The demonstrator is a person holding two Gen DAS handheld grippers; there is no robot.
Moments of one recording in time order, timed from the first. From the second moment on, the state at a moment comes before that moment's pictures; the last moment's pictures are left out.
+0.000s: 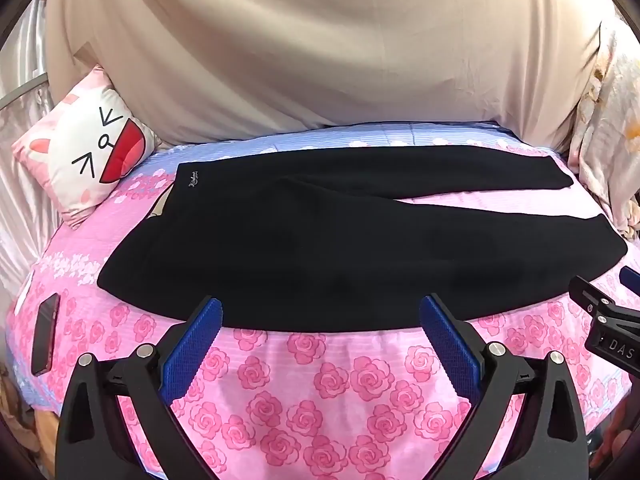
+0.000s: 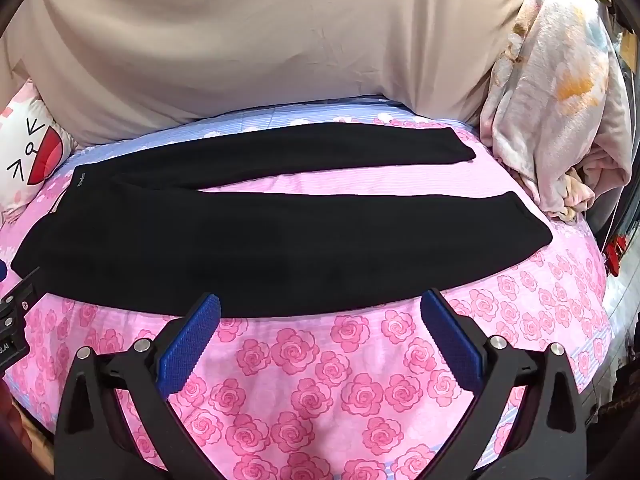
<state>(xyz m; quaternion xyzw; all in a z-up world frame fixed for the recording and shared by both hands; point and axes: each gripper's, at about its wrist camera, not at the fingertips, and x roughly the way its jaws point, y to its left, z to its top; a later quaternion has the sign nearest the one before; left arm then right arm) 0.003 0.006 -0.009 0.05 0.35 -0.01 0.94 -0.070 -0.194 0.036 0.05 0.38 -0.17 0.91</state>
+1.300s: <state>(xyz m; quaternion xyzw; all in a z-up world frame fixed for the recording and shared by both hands) 0.006 0.005 -0.008 0.05 0.35 -0.01 0.94 -0.068 -0.190 0.038 0.04 0.38 -0.18 0.91</state>
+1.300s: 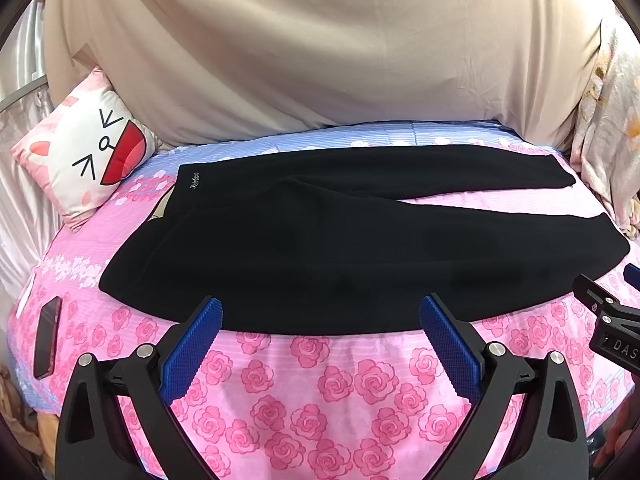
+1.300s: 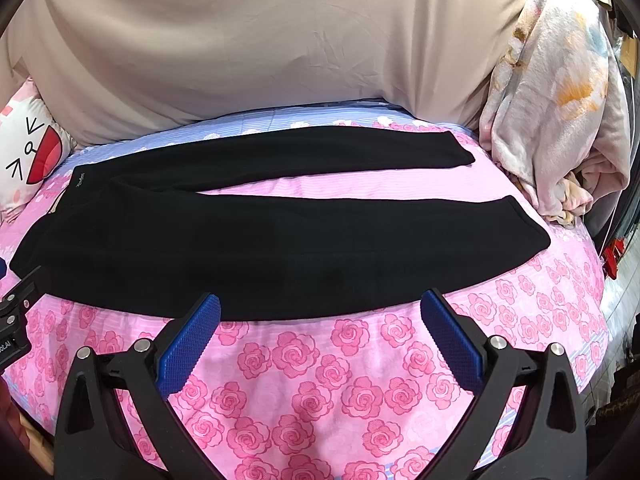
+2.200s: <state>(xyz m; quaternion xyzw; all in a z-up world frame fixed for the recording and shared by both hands) 0.070 0.022 -0.011 0.05 0.34 0.02 0.94 0.022 -0.381 0.060 0.07 0.34 -0.22 0.91</state>
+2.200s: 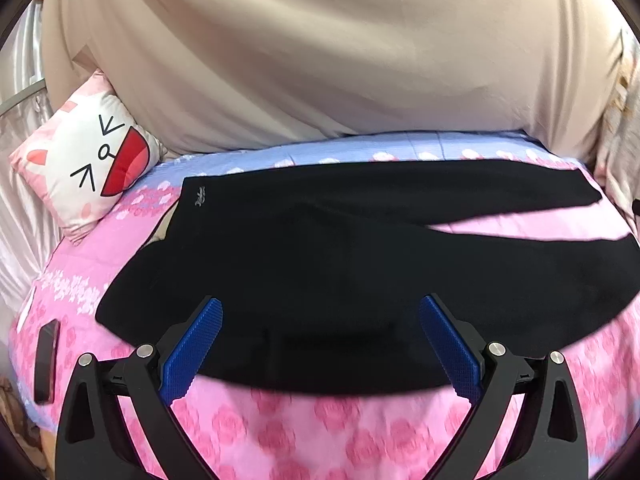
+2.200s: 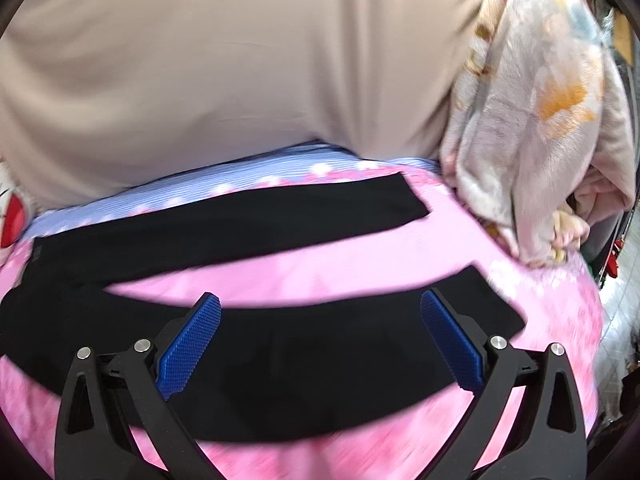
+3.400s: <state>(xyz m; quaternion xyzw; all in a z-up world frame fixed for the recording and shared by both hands) 0.305 0.202 -0.033 0.00 0.39 0.21 0.90 0.252 -0.573 -0.046 0.07 0.46 -0.11 0.88</state>
